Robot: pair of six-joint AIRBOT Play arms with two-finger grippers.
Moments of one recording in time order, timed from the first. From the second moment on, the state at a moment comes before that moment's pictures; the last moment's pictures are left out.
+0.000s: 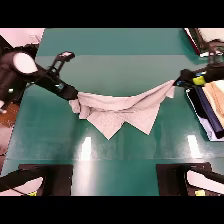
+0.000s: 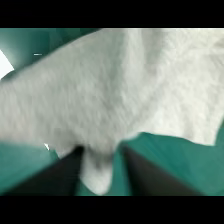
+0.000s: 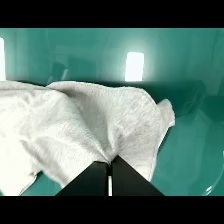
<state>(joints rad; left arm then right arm) -0.25 -1.31 1.32 1.25 -1.29 -1.33 -0.14 -1.31 1.31 -1.05 1.28 1.45</state>
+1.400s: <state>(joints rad) 0.04 -1.38 0.89 0.91 -0.99 -1.23 -0.27 -1.11 1.34 -1.05 1.41 1.39</state>
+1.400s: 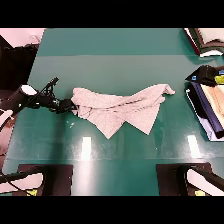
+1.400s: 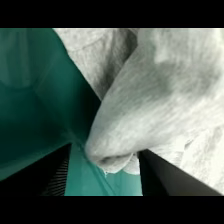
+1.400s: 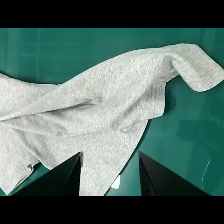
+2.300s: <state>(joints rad) 0.04 -1.37 0.96 0.95 -1.11 -1.16 -0.27 -1.09 1.29 -1.05 1.49 1.39</state>
